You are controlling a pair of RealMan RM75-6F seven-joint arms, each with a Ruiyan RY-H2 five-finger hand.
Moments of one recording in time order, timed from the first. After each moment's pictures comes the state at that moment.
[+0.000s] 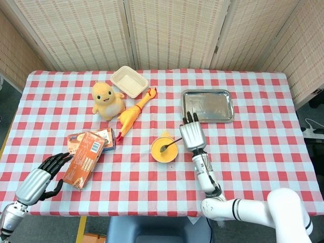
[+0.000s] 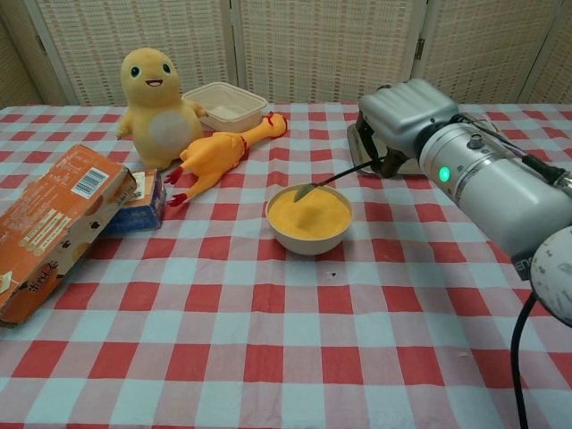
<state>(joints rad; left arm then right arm) -0.28 -1.10 0.11 -1.47 1.77 1.44 -0.36 0.89 -1.82 0.22 -1.31 -0.88 1.26 -0.90</state>
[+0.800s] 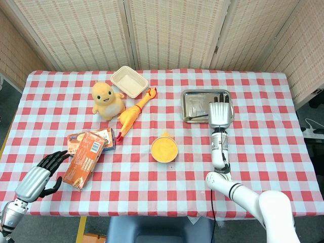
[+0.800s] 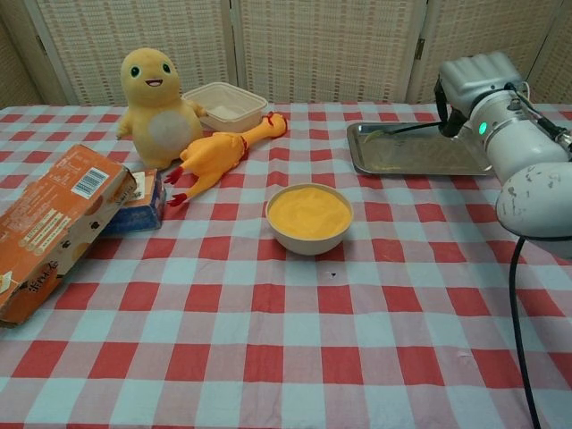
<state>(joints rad) -0.29 -1.11 0.09 -1.47 1.72 1.39 -0.33 0.93 -1.92 0.44 -0.74 -0.82 1.07 -0.76</state>
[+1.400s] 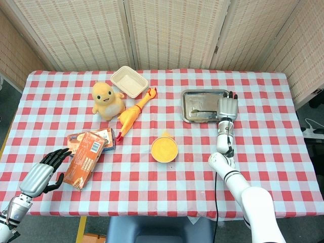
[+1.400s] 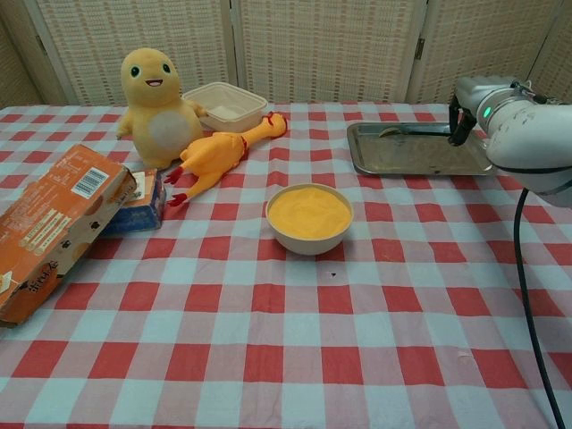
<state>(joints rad) -0.31 -1.12 0.07 -1.48 1.65 1.31 -0.28 1.09 -2.01 0.59 -0.28 -0.68 0.65 -0.62</state>
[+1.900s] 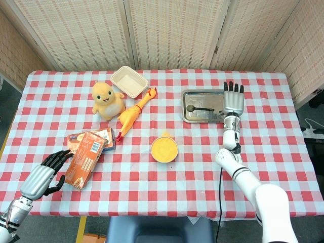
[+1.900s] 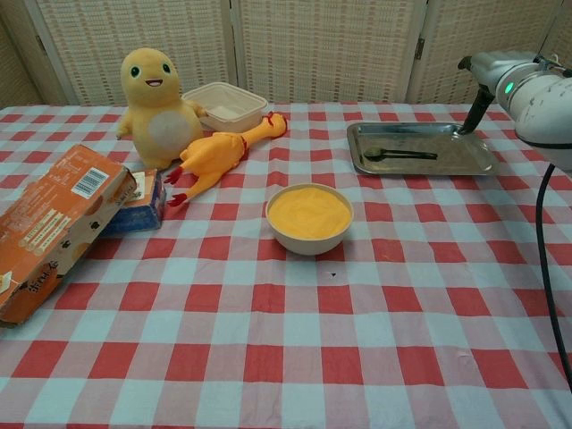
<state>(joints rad) -0.30 -1.12 0.08 -1.49 1.69 1.35 -0.27 1.02 -1.89 0.59 -0.47 -0.69 0.70 -0.64</state>
